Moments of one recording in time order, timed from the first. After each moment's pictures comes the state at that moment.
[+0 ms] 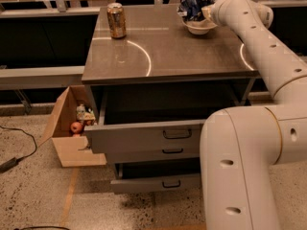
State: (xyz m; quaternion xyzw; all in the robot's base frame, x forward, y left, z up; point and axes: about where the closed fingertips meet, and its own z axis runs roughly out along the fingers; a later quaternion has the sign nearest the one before) arm 0.965 -0.244 0.935 -0.22 0.75 -0.08 0.62
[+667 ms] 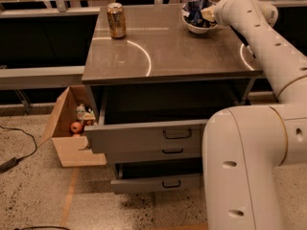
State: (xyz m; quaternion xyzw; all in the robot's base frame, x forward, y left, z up) arm 0.958 -0.257 0.938 -0.21 0.75 -0.09 0.62
